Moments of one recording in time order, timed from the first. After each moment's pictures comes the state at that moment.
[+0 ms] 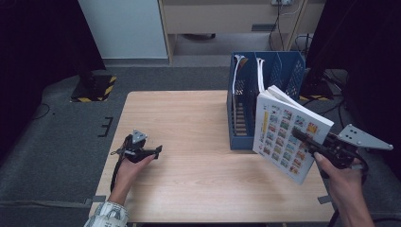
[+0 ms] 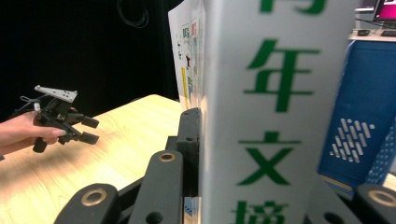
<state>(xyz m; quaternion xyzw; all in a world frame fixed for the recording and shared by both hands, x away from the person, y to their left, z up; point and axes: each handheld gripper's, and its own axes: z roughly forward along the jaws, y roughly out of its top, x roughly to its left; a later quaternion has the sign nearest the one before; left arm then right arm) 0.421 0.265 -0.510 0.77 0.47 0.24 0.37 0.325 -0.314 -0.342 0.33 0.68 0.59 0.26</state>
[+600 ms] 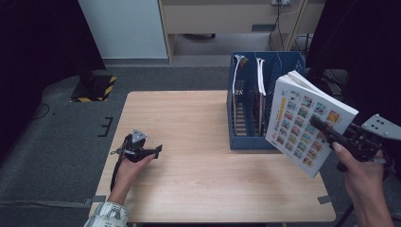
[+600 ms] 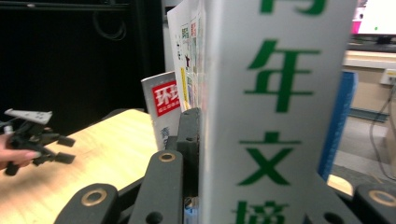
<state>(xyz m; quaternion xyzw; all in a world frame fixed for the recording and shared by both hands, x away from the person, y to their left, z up) 0.421 0.264 -0.508 0.77 0.47 0.24 0.37 0.325 -0.338 -0.306 0.36 0.66 0.59 0.30</state>
